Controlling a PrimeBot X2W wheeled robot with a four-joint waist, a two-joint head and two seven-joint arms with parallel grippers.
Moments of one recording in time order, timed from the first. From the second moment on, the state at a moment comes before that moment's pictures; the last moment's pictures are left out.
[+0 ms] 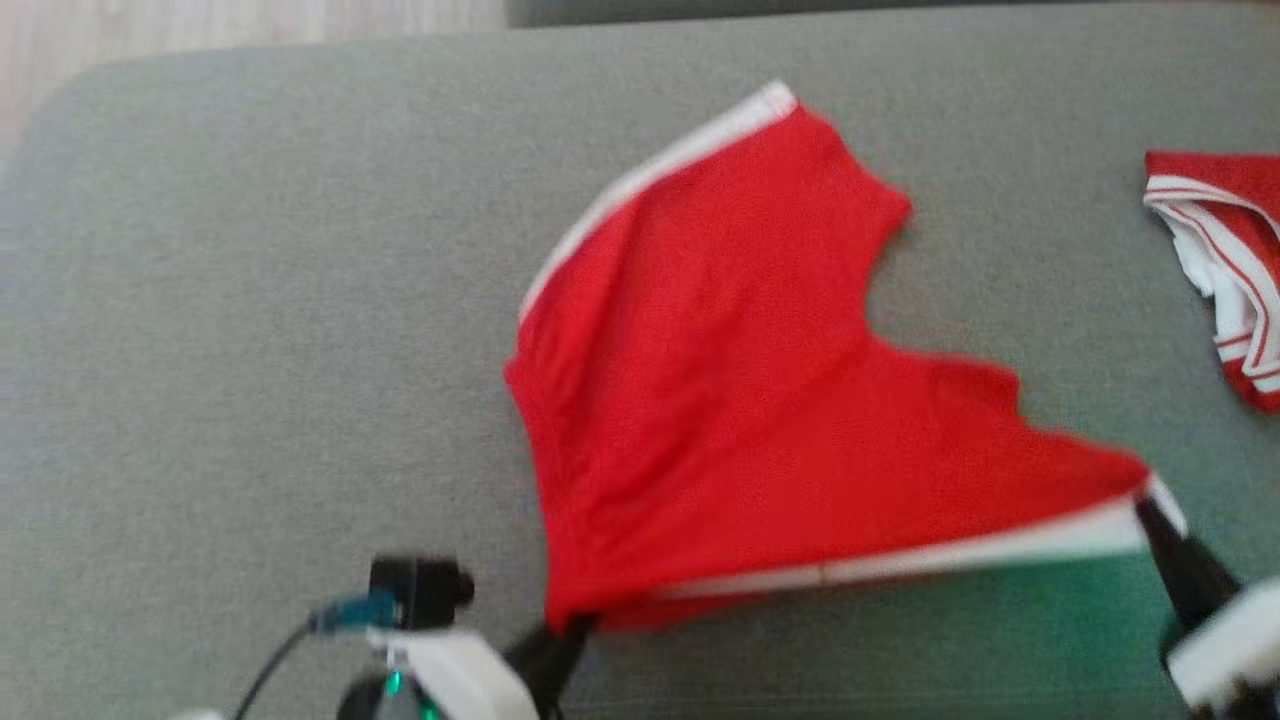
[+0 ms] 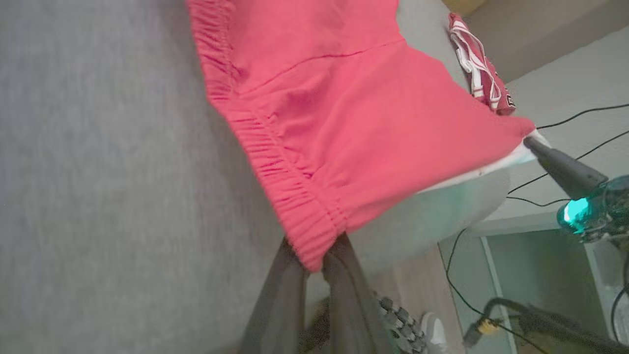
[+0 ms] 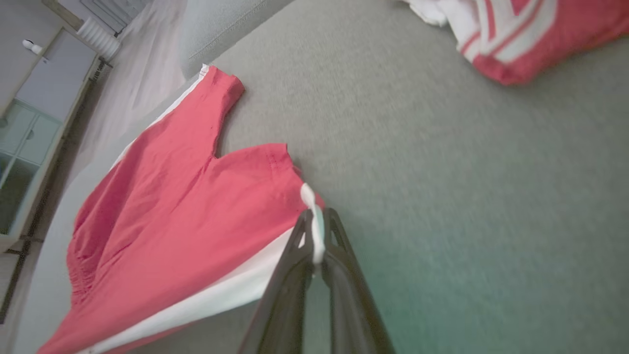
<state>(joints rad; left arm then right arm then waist) 0.04 0.24 -0.54 -0.08 -0.72 0.07 0.31 0.12 -0.03 -0.29 -0.19 0.57 0.12 0.64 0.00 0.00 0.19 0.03</state>
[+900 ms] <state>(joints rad) -0.25 0.06 -0.50 -0.06 -0.85 0.15 0.23 -0.67 -0.05 -0.27 0.22 0.35 0.12 0.83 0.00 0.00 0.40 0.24</state>
